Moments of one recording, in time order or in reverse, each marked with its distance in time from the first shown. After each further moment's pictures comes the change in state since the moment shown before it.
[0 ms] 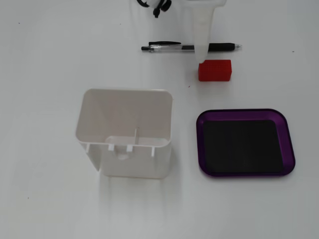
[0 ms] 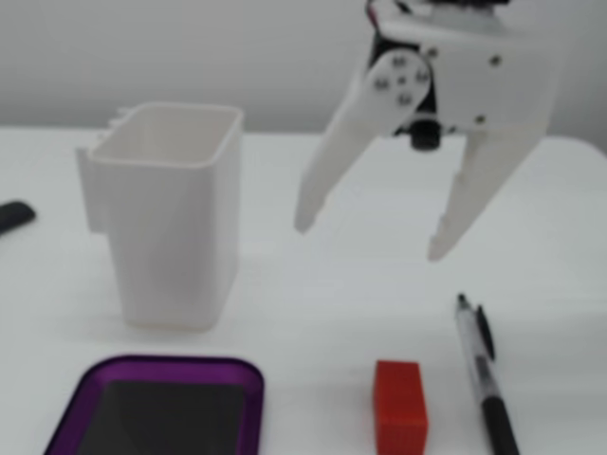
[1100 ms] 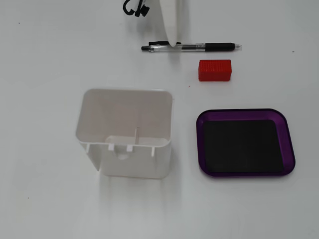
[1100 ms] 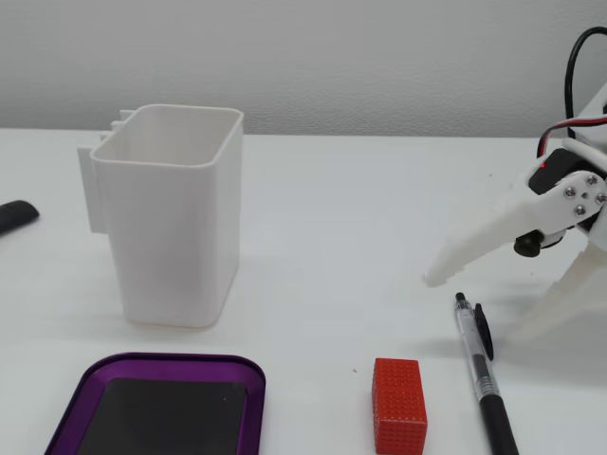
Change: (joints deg) arm 5.9 86.9 82.7 -16.6 -1.2
